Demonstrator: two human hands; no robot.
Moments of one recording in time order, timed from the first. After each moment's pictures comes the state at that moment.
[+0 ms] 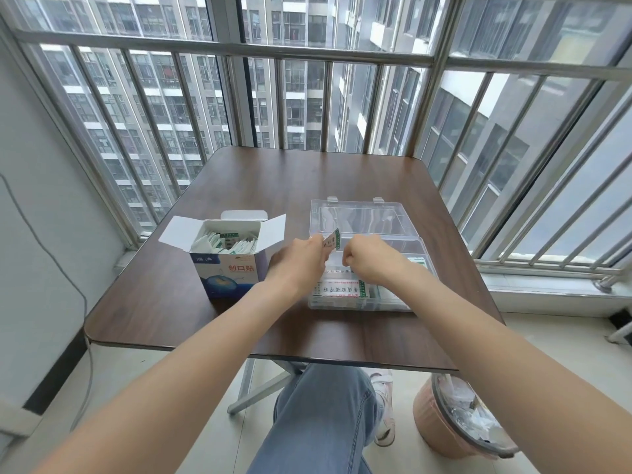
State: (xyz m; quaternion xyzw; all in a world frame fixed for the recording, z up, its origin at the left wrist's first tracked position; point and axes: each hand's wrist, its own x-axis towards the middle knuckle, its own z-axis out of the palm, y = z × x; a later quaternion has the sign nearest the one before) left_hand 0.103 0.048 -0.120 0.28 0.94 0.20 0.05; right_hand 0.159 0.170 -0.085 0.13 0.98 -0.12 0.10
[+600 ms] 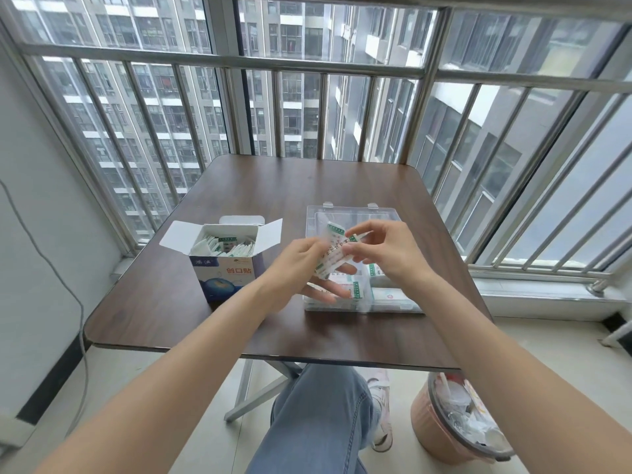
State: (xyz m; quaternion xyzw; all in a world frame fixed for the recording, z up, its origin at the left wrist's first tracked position) left_hand 0.138 0.032 -0.081 0.21 0.68 0.62 0.32; right_hand 0.192 0.187 -0.071 0.12 0.81 -0.57 -0.13
